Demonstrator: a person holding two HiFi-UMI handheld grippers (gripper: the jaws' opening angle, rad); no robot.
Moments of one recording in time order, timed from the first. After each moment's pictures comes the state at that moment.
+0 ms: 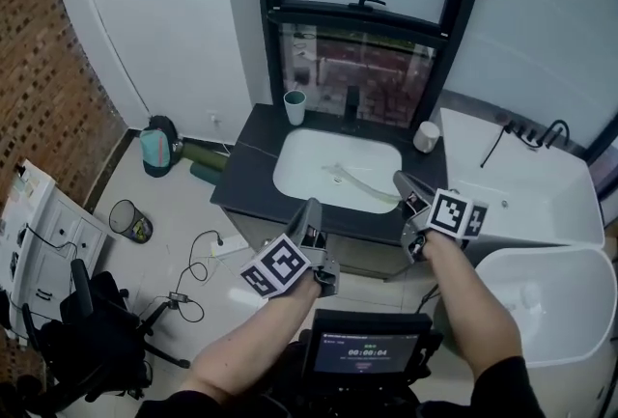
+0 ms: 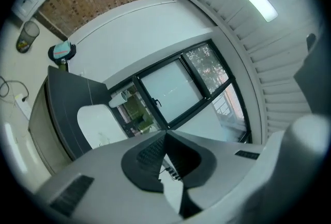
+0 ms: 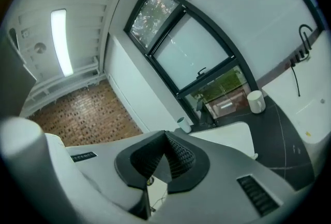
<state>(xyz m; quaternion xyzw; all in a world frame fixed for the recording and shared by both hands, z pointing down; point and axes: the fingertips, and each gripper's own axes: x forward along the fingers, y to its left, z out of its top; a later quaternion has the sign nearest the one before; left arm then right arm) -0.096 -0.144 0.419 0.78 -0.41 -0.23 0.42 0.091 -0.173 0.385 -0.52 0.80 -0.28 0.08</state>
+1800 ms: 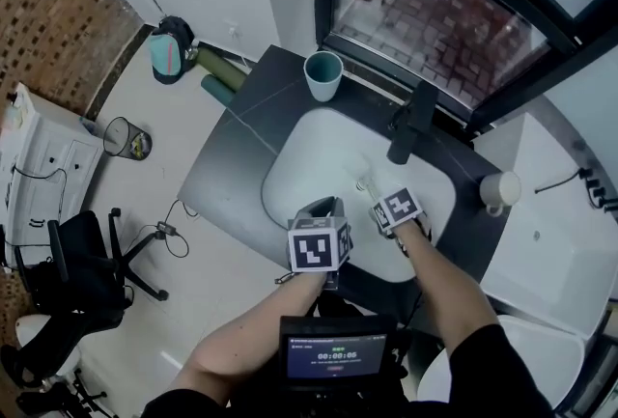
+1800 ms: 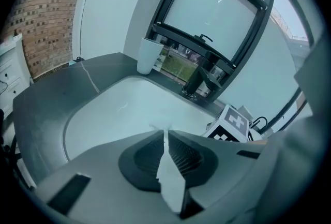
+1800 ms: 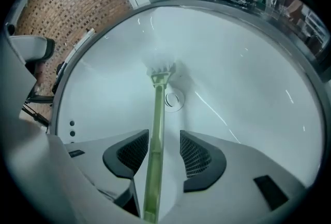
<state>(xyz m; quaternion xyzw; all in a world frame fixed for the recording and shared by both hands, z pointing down) 0.033 -0.670 0.730 0.70 -0.54 0.19 0.43 0.155 -0.677 0.893 -0.28 0.71 -0.34 -0.54</state>
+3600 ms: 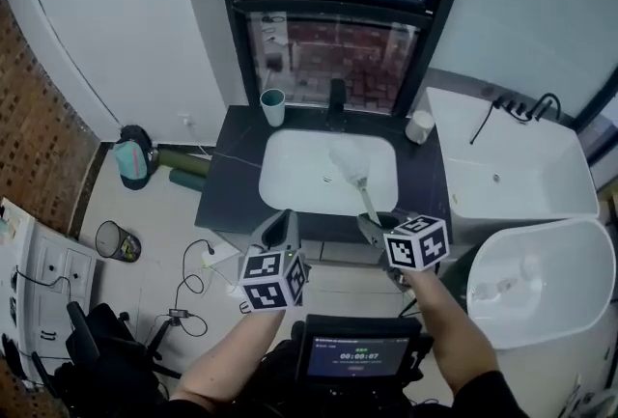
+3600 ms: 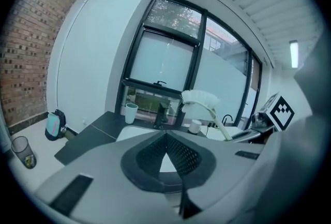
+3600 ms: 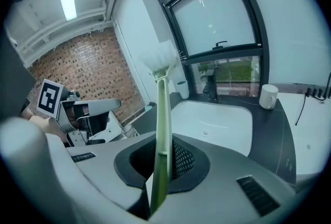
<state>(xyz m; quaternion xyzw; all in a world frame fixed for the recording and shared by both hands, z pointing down) -0.117 -0.308 0.467 0.85 -0.47 0.09 0.20 0.019 -0.282 0.514 -0.47 0.82 -0.28 -0.16</state>
